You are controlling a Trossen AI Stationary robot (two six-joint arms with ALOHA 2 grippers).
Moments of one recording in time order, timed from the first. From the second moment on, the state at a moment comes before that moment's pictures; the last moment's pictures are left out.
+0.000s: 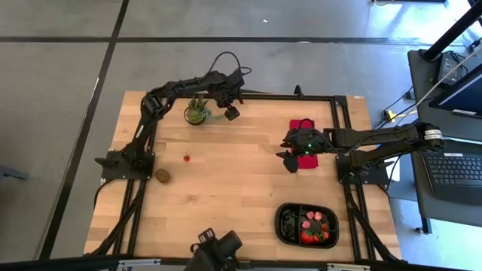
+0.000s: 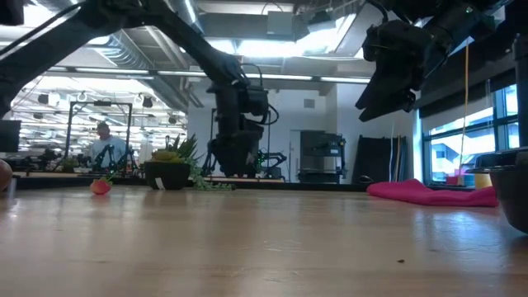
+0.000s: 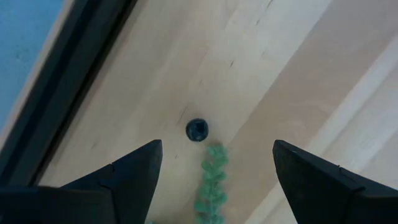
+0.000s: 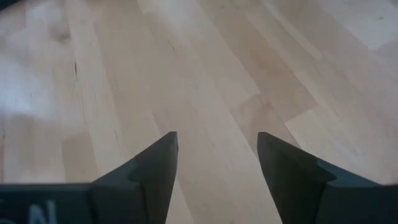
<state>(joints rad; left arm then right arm) 0.66 2.19 1.77 -0.96 0.02 0.07 -0.05 1.11 0.67 -0.29 0.11 0.41</state>
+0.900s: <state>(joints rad) 0.69 2.26 1.77 -0.91 0.02 0.16 -0.05 1.11 0.67 -0.31 0.11 0.41</state>
